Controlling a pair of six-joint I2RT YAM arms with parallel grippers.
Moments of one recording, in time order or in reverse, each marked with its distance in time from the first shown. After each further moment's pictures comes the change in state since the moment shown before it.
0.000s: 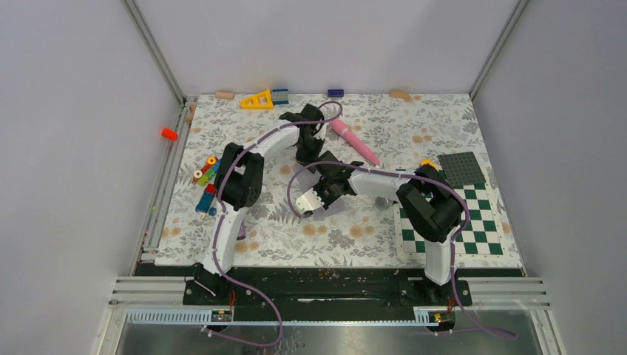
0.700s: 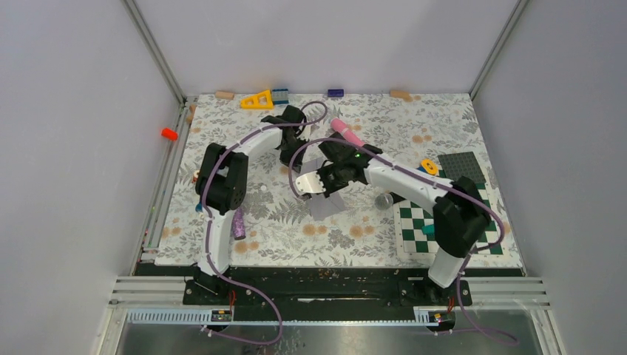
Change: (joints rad) left arm 0.085 -0.165 -0.228 0.113 -0.037 0.069; right arm -0.006 -0.168 0.136 -0.271 -0.059 0.196
